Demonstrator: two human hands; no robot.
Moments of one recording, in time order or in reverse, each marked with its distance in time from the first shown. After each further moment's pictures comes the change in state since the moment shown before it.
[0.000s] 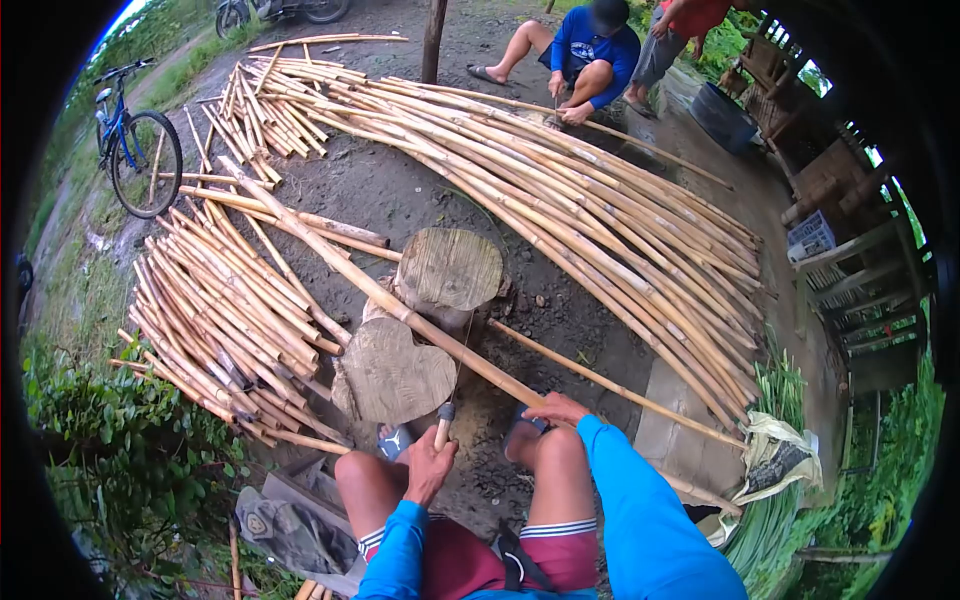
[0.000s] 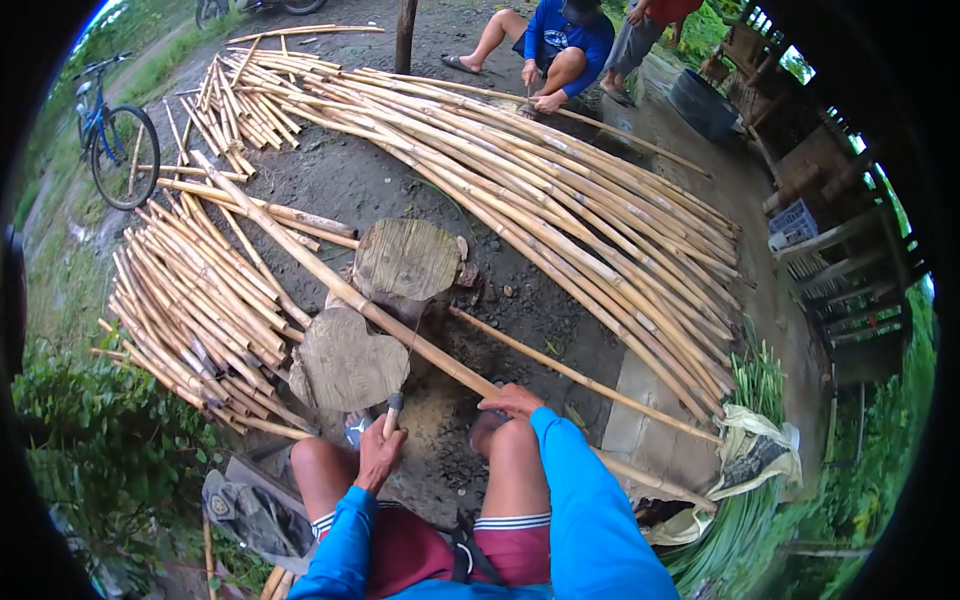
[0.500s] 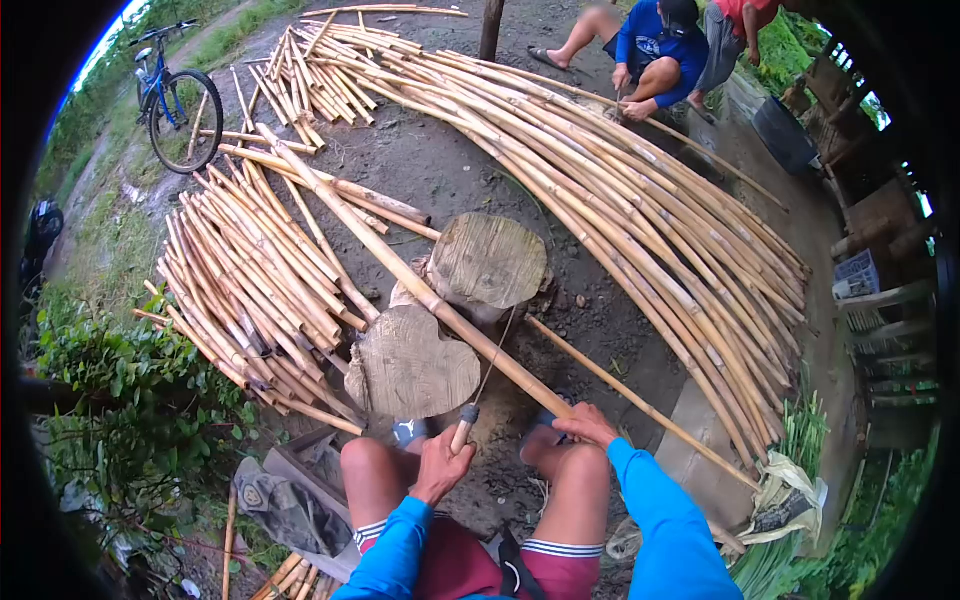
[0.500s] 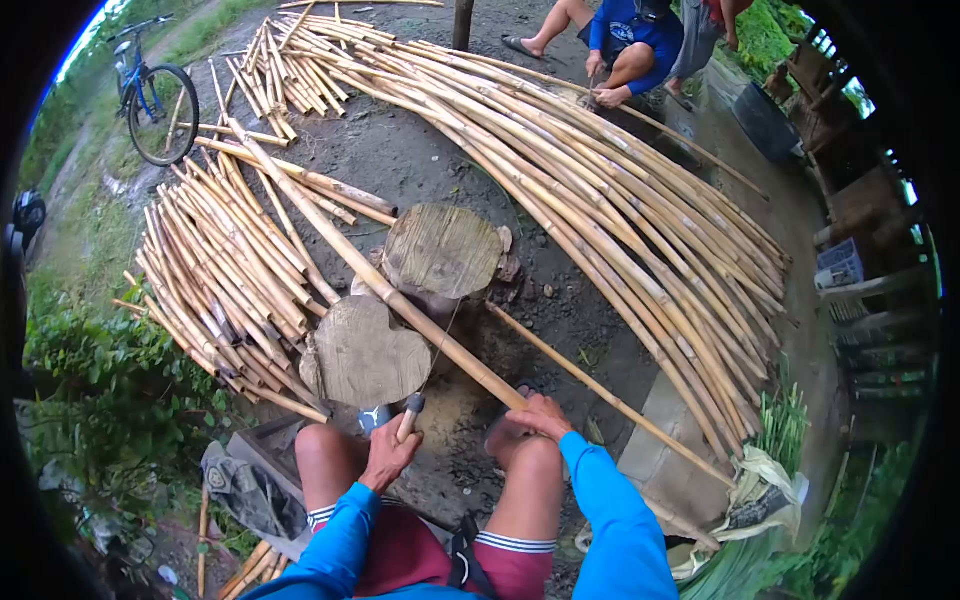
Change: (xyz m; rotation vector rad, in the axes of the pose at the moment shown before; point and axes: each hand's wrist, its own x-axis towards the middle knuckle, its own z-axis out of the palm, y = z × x) left_hand 0.011 -0.006 0.013 0.150 0.023 -0.001; right_hand 0.012 0.024 -0.007 0.182 -0.005 -0.189
